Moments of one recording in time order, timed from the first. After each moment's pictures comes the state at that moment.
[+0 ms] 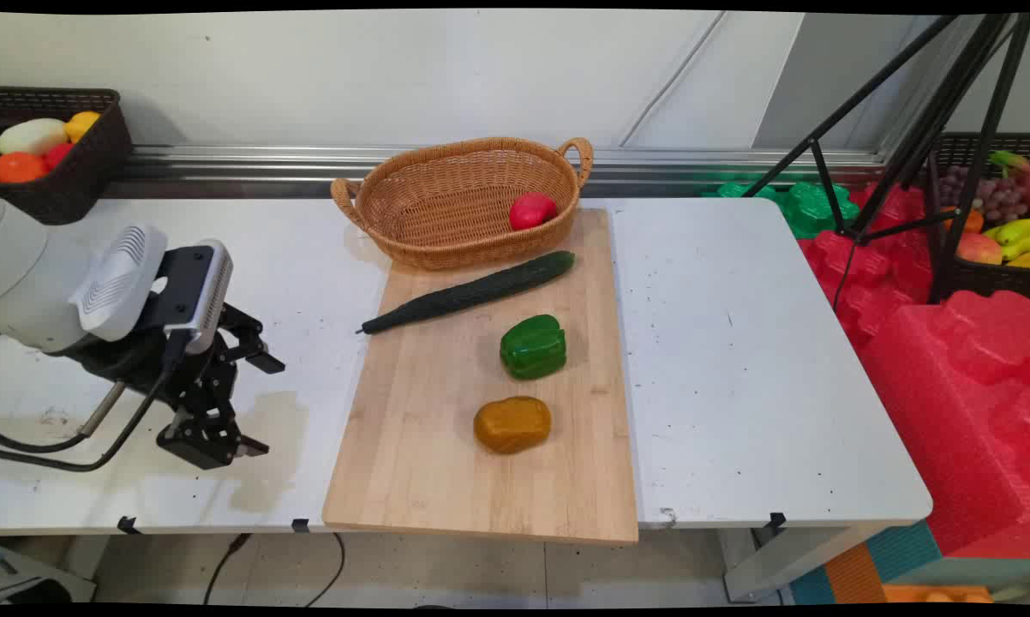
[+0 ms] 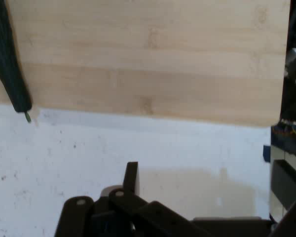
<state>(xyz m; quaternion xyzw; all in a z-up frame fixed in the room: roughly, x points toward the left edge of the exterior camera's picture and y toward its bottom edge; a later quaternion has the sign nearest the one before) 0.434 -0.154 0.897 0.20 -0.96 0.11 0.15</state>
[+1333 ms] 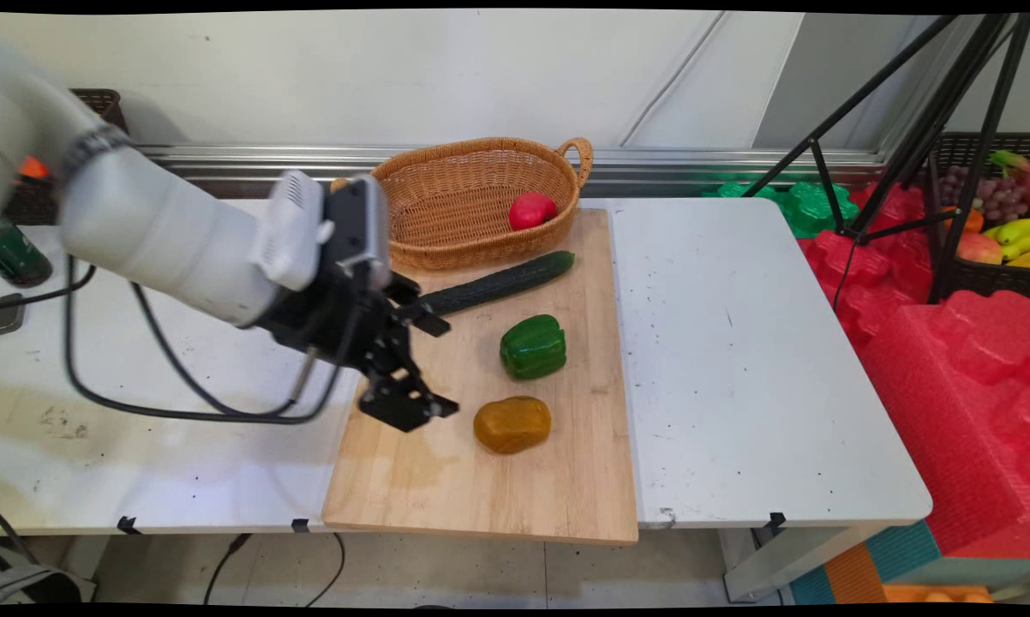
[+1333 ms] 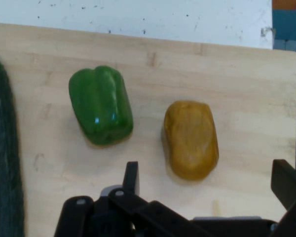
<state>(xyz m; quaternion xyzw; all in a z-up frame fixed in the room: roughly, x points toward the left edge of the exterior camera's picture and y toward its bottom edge) 0.329 -0.207 0.907 0.23 -0.92 0.14 0.29</state>
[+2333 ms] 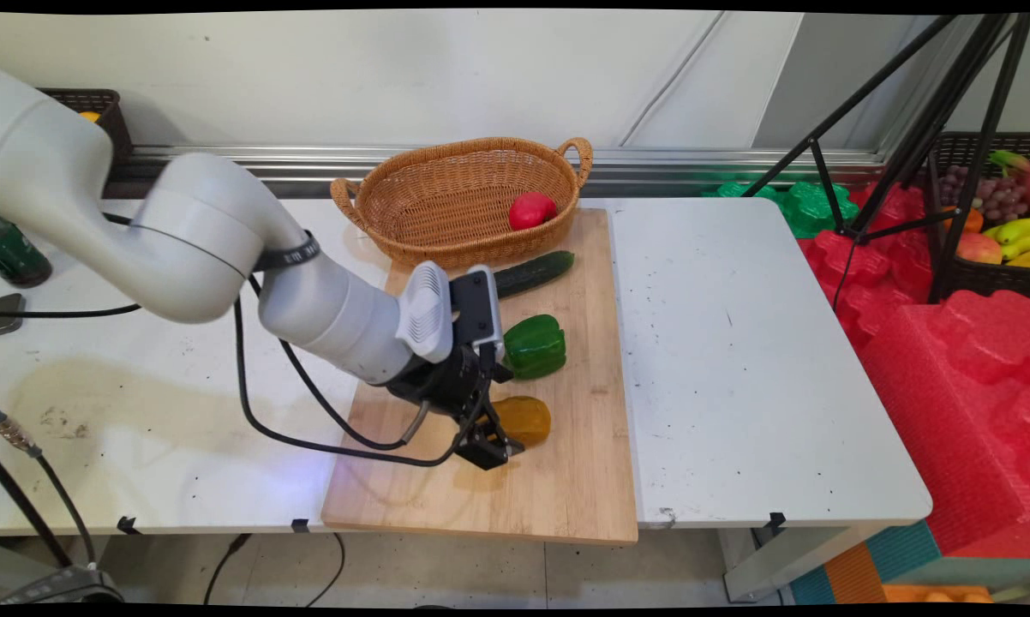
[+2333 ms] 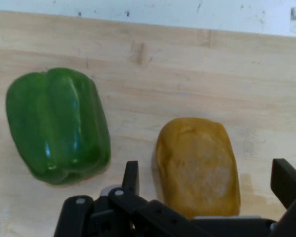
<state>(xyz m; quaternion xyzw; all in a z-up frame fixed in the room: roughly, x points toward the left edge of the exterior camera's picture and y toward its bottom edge) 0.263 -0.251 0.813 0.22 -0.93 0.12 0.27</state>
